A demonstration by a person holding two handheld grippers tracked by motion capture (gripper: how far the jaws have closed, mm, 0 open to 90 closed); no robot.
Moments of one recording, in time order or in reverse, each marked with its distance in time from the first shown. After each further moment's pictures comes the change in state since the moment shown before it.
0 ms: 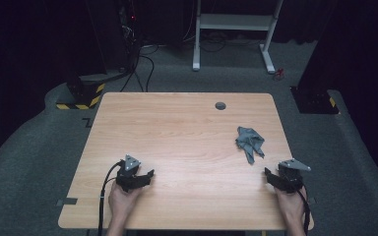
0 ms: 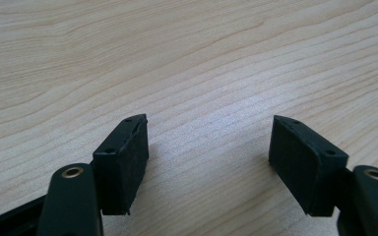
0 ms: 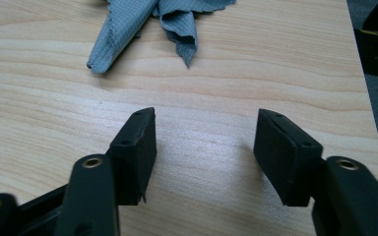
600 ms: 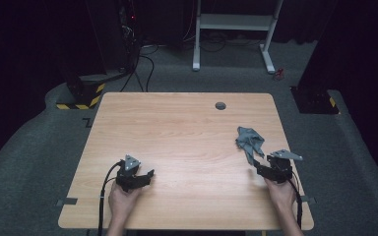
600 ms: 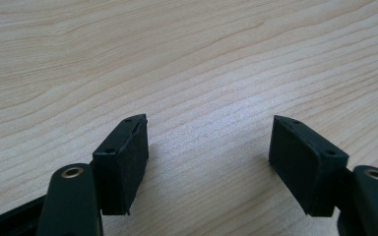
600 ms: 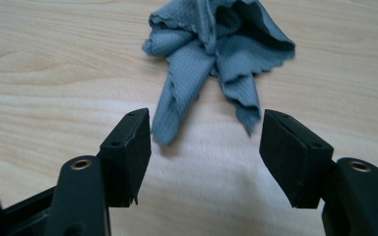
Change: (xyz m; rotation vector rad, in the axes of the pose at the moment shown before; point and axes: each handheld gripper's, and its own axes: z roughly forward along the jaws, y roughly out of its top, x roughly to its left) left arm 0.000 0.000 0.000 0.000 -0.002 0.000; right arm 0.018 0.034 0.015 -0.044 0.126 -0.001
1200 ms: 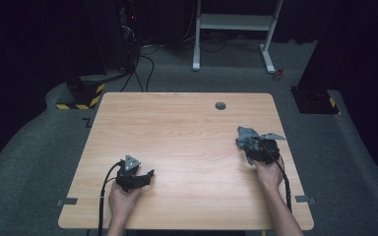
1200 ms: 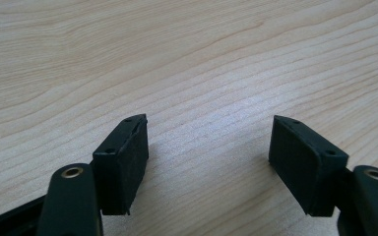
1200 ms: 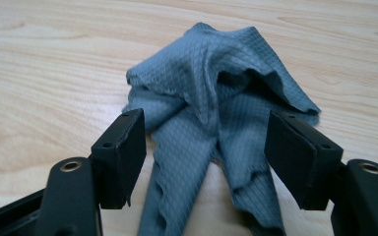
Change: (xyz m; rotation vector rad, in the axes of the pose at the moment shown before) left arm 0.000 0.000 0.000 0.000 0.000 -0.001; right arm 0.003 0.043 0.055 0.032 -0.041 0.028
